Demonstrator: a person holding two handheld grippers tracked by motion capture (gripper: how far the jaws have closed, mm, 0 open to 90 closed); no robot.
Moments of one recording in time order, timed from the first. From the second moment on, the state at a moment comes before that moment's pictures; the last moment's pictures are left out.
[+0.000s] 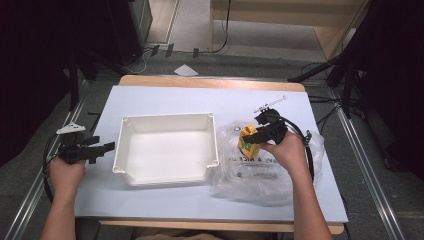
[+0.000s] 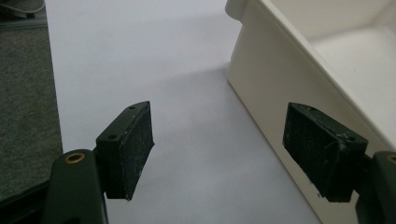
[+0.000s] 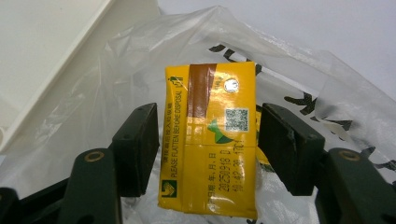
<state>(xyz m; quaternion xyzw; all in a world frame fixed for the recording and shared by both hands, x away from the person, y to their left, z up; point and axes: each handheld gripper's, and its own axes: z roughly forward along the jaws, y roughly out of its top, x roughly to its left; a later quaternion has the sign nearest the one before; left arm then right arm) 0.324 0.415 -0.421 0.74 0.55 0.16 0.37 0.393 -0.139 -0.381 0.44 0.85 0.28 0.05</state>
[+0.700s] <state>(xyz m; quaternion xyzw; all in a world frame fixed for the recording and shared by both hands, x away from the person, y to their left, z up) 0.321 0.415 -0.421 0.74 0.54 0.16 0.36 0.396 -0.131 -0.391 0.44 0.86 0.26 0.06</state>
